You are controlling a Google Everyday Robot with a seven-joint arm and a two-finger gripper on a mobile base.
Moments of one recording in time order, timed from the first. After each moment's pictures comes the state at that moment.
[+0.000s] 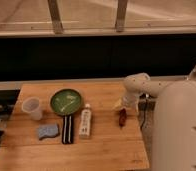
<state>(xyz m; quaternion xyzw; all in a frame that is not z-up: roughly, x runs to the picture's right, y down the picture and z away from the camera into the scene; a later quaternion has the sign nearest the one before) 0.180 0.144 0.886 -0.26 0.25 0.73 0.59</state>
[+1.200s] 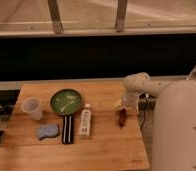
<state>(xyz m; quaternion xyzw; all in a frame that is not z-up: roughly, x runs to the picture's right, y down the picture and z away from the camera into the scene) 0.181 0.132 0.885 -0.24 0.24 0.73 0.59</state>
